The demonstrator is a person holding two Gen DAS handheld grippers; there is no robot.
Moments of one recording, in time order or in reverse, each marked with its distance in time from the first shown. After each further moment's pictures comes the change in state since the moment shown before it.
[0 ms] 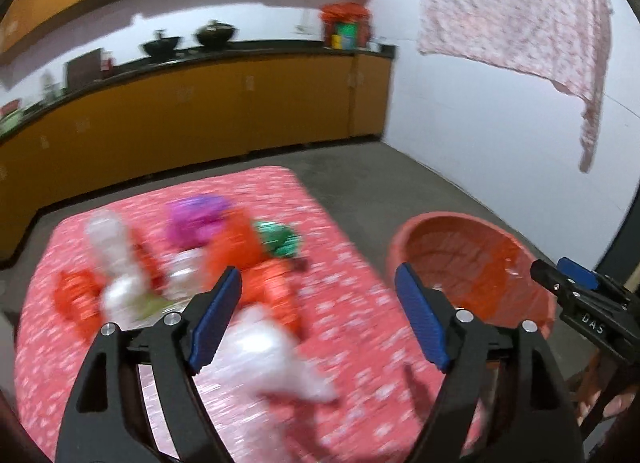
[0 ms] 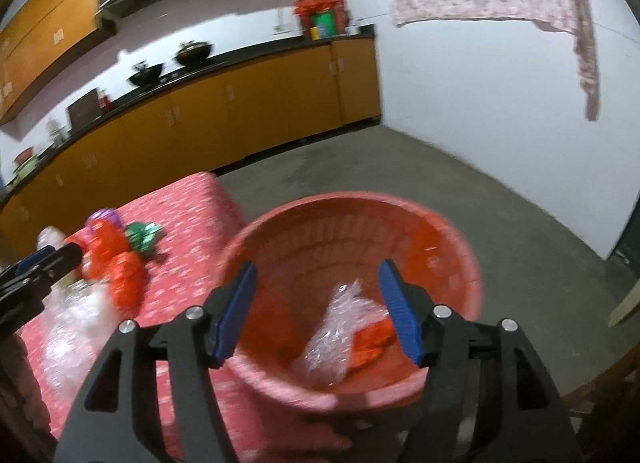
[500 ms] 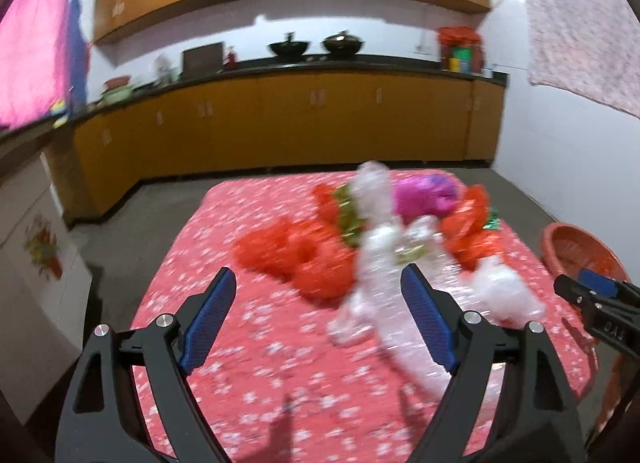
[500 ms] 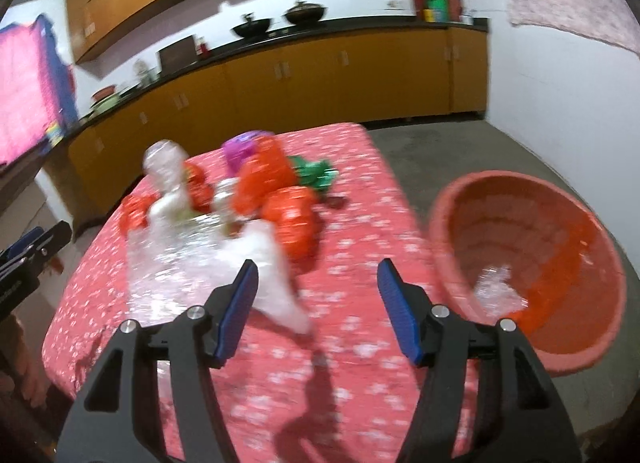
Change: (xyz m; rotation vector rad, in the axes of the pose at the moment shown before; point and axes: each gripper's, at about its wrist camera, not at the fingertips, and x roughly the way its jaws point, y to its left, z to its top) left arm -0.064 0.144 -0.058 -0.155 -0.043 0.348; right arm 0.010 0.155 -0.045 -0.212 0.087 0.272
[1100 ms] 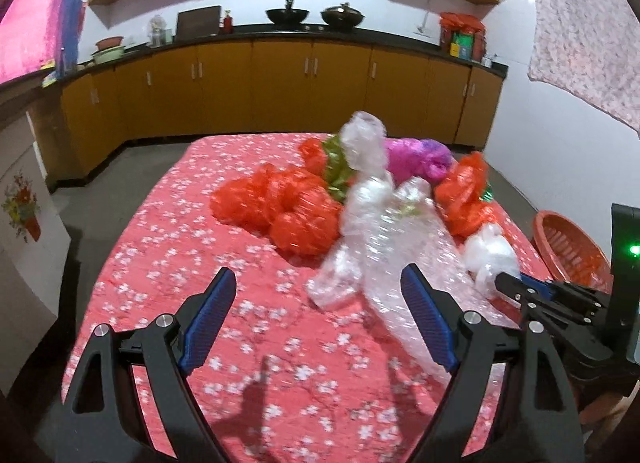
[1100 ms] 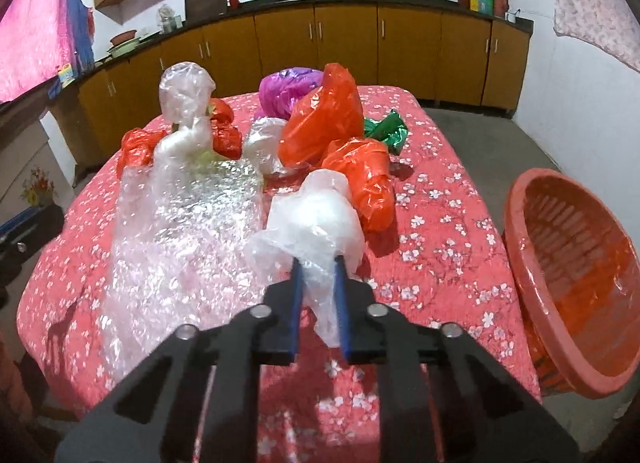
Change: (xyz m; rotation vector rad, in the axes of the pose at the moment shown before) left arm 0.013 0.000 -0.032 -0.052 0.098 -0.090; right arm 0.045 0.032 -0.011 -0.131 0.119 0.017
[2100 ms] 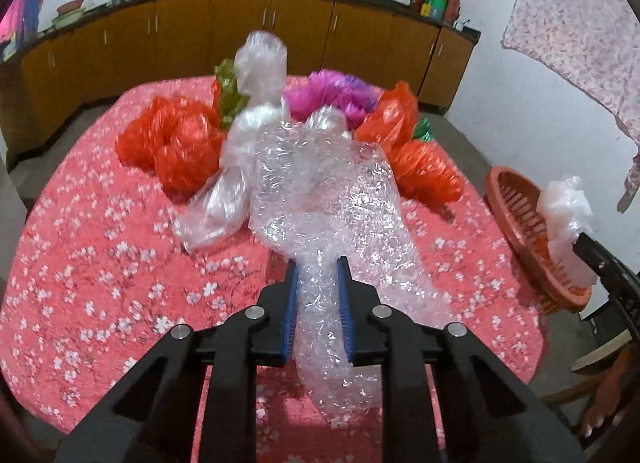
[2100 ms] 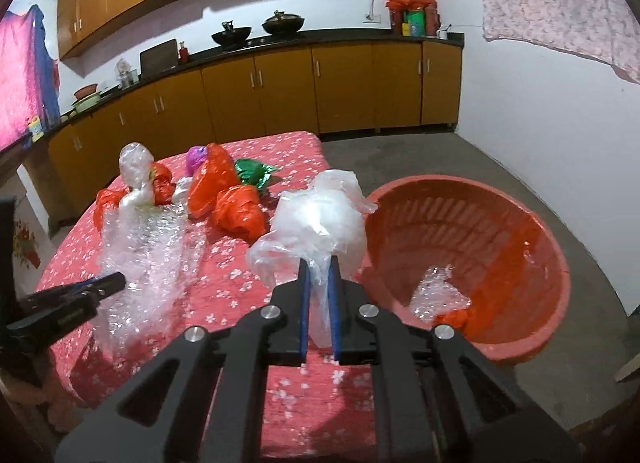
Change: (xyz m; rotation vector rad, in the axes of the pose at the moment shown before) left arm 0.021 -0.060 -0.019 -0.009 0.155 -0.142; right arm -0.103 -0.088 -0.029 0.136 -0.162 -0.138
